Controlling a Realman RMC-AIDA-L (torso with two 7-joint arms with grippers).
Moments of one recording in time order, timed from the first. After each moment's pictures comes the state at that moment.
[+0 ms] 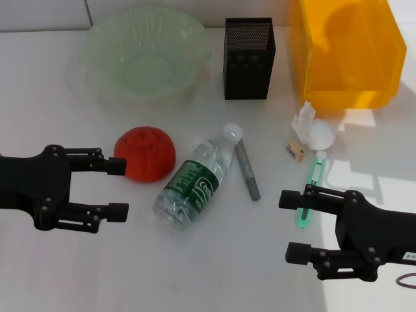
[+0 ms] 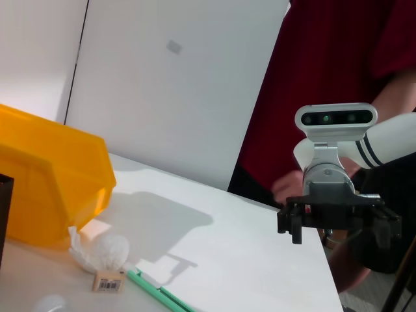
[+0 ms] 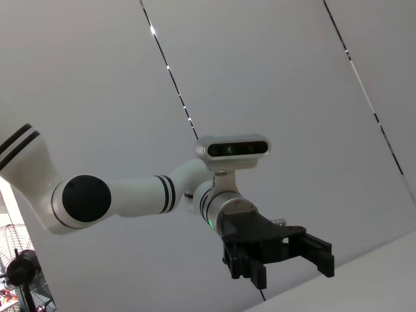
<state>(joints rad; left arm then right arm) -0.43 -1.97 0.75 0.83 1.98 2.00 -1.47 0.35 2.04 -1.00 -0.38 -1.62 -1.91 1.12</state>
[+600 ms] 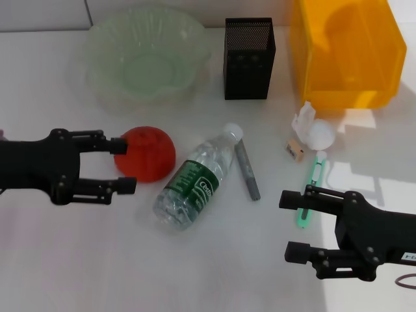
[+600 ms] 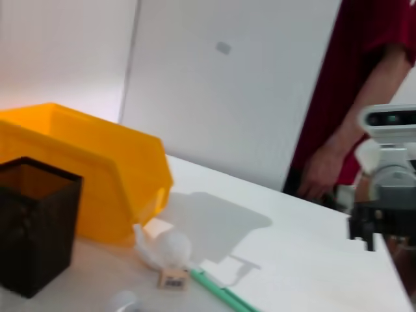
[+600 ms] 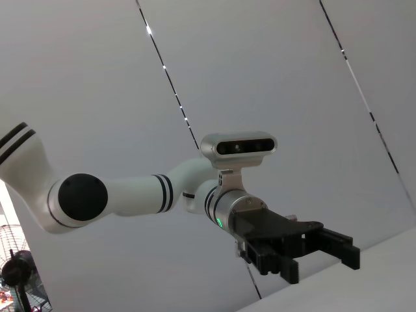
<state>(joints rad) -0.44 -1.98 0.75 0.82 1.98 1.89 -1.47 0.34 2.04 -1.00 -0.38 -1.62 -1.90 1.12</state>
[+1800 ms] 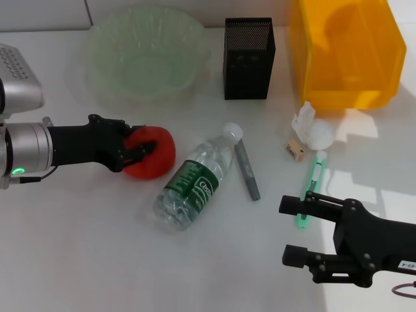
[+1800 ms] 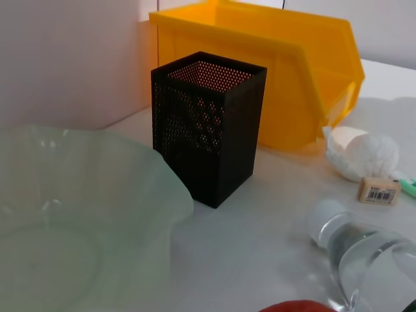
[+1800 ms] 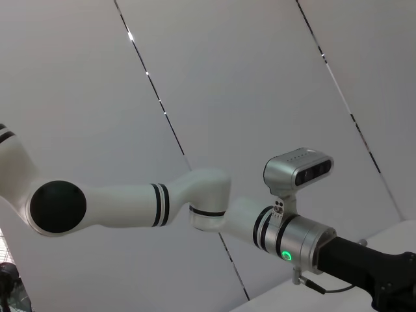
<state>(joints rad) -0.48 -2.07 1.00 0.73 1.98 1.21 -1.41 0.31 2.05 -0.99 -0.37 -1.62 -1.88 1.11</state>
